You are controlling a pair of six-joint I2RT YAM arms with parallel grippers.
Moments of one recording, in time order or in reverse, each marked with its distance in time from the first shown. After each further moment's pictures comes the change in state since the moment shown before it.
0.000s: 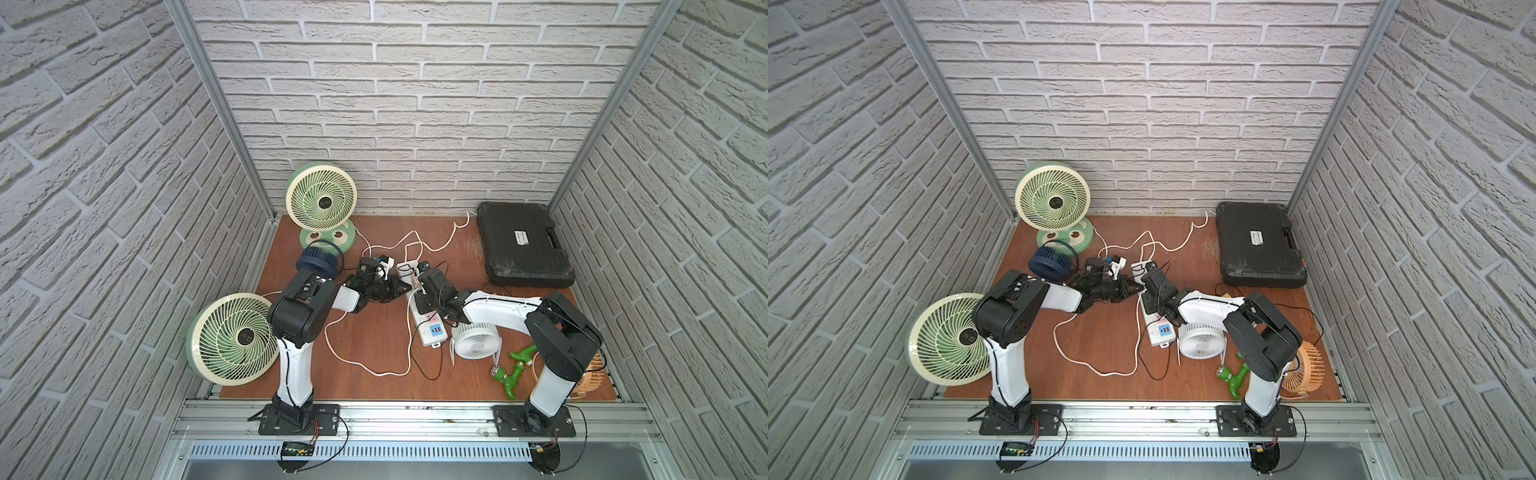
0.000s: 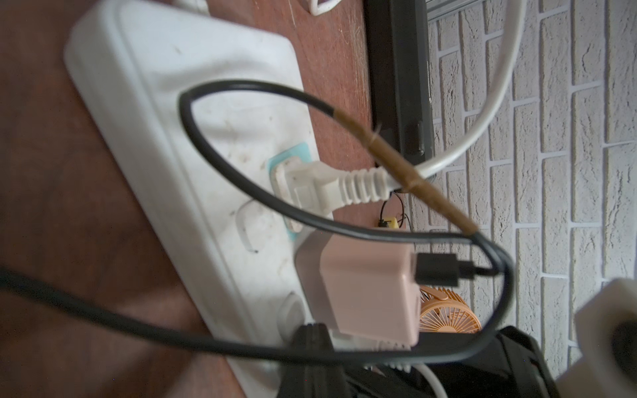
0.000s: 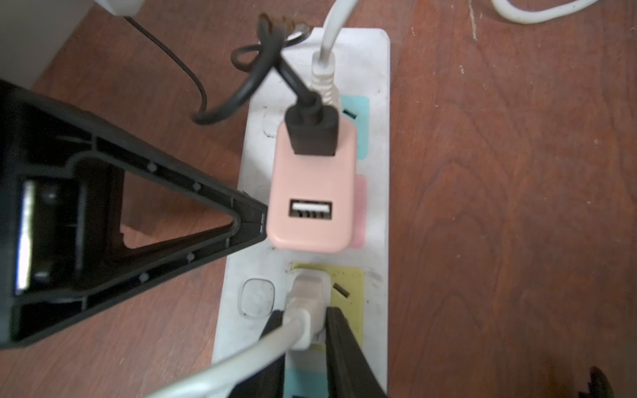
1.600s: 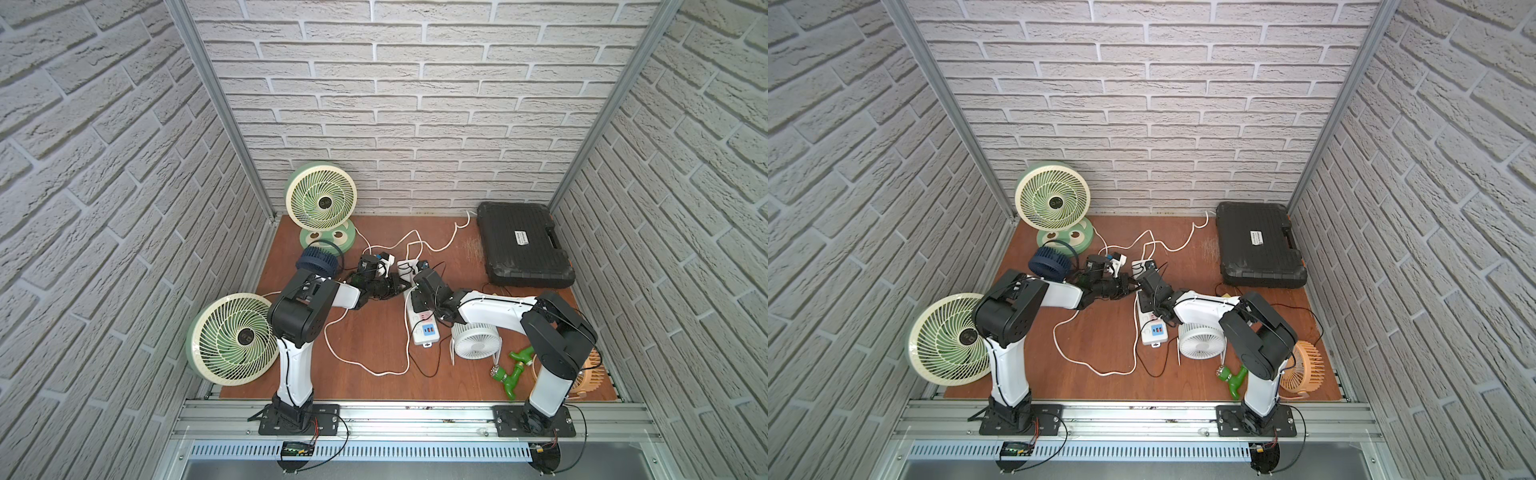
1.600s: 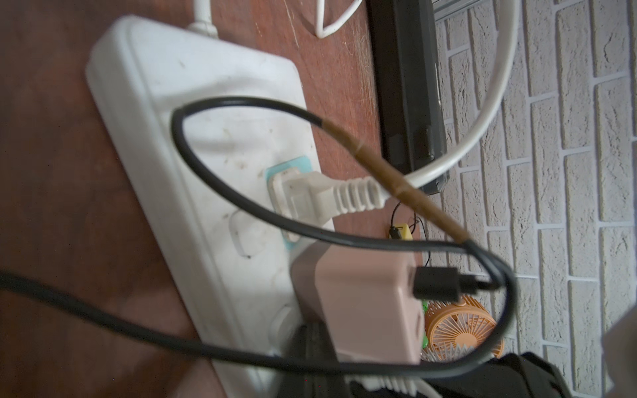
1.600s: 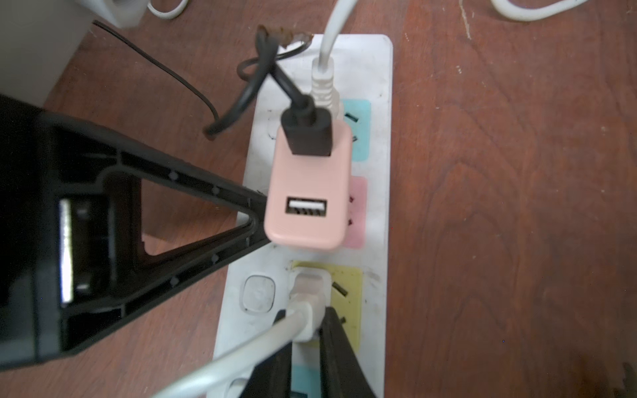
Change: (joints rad) left arm -0.002 0.000 0.042 -0.074 -0.035 0.072; right arm 0.023 0.025 0.031 0.003 0.036 0.109
